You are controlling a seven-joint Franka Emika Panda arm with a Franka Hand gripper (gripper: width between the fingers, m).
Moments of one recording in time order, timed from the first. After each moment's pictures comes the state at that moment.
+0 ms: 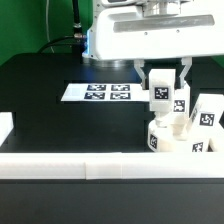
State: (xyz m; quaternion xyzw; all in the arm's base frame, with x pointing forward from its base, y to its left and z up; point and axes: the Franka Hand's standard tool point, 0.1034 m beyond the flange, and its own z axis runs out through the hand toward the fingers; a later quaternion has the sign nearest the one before) arm 0.592 0.054 0.099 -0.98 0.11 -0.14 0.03
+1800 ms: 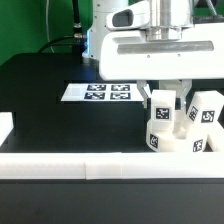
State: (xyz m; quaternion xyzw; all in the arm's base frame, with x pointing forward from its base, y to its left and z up) arm 0.587 0.059 0.066 -0.98 0.10 -0.16 0.02
